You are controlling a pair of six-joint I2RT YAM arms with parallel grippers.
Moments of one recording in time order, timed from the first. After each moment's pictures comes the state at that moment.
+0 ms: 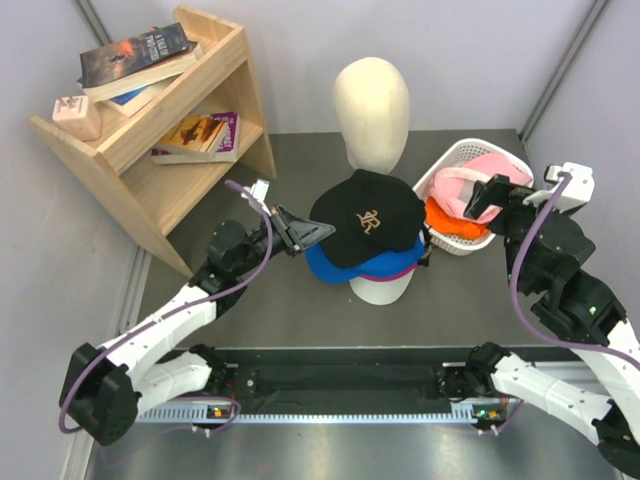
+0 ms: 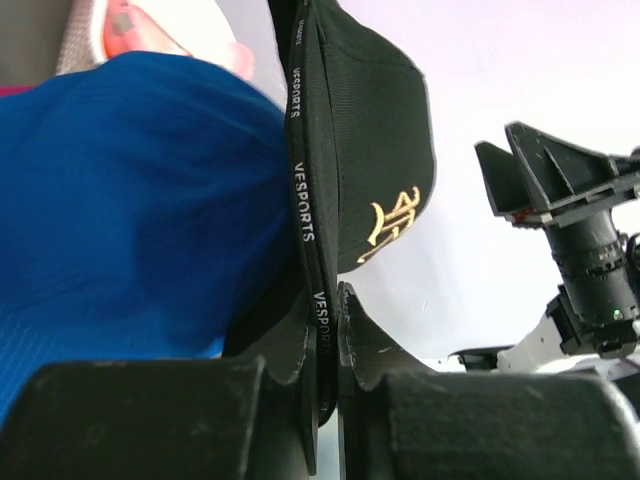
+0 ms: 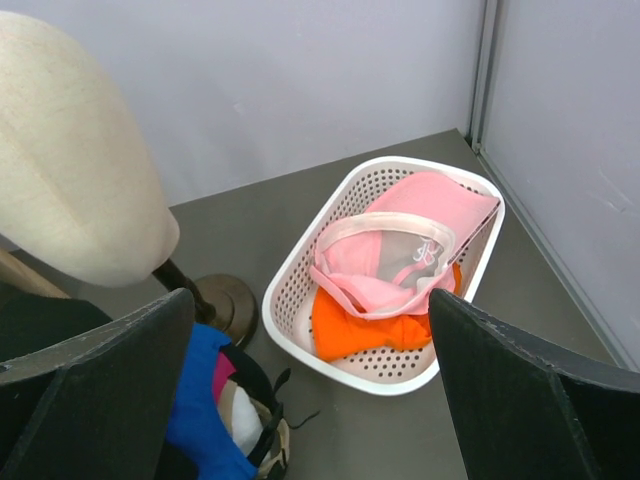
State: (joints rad) left arm -0.59 1.04 0.65 0.47 0.40 -1.15; right arm 0.72 0.71 1.19 -0.51 0.89 0.22
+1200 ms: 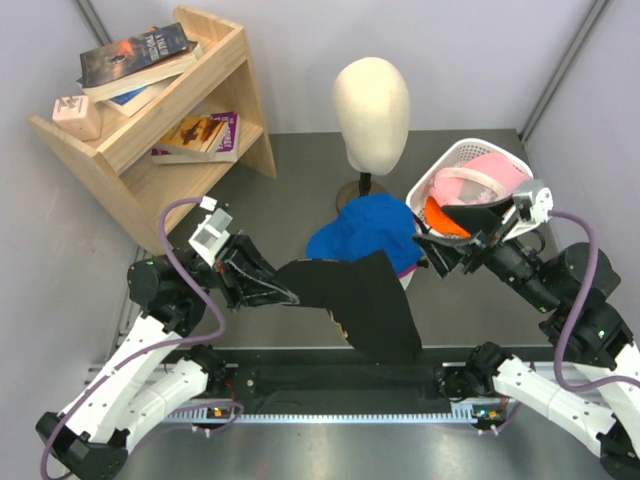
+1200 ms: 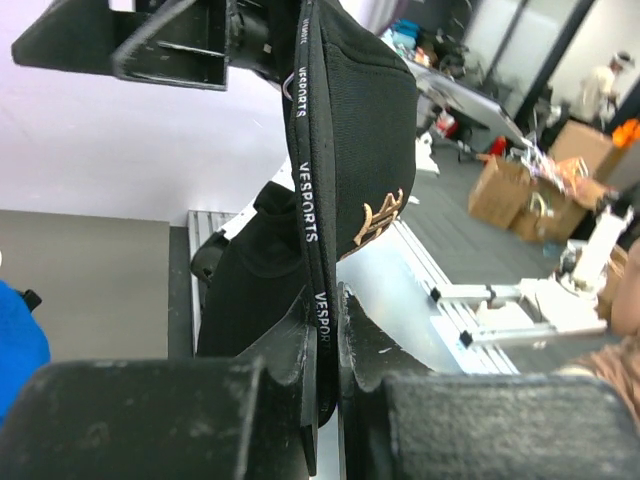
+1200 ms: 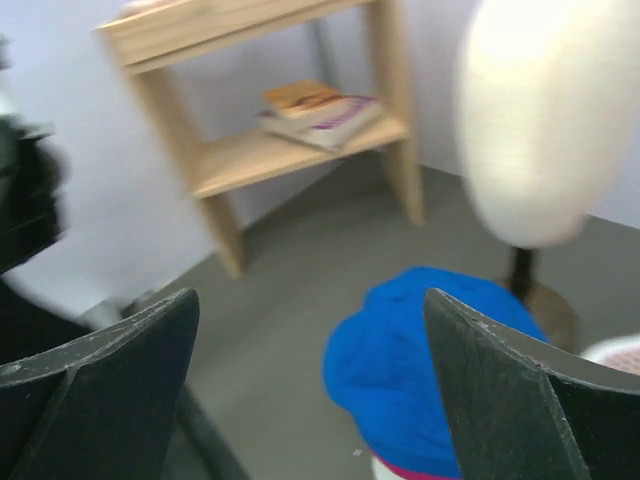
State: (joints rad) left arm -0.53 0.73 0.75 0.75 1.17 -1.04; right arm 0.72 0.56 1.07 -0.35 -0.01 0.24
